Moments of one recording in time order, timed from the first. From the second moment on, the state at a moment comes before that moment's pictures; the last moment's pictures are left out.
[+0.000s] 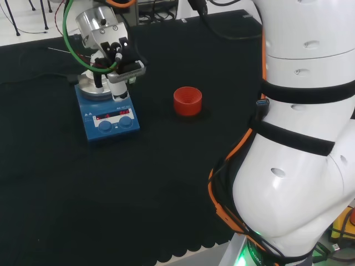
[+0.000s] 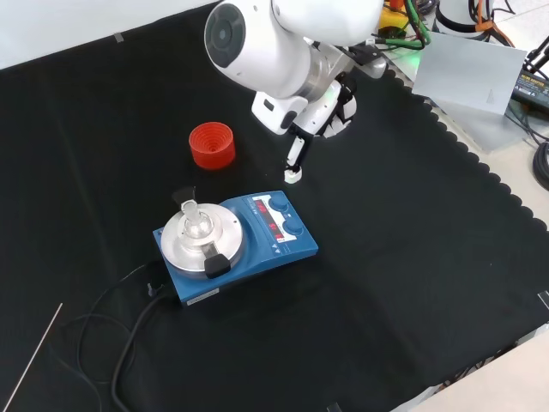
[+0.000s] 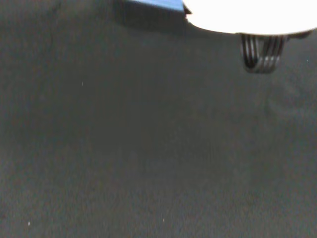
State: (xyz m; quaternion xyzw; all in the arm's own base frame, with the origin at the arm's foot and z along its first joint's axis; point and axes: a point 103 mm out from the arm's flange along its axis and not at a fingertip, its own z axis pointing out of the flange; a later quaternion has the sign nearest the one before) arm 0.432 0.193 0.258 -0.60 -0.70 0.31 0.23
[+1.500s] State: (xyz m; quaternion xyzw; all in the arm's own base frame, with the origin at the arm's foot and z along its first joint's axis) arm 0.445 0.209 0.209 -0.57 -0.70 0.36 0.25
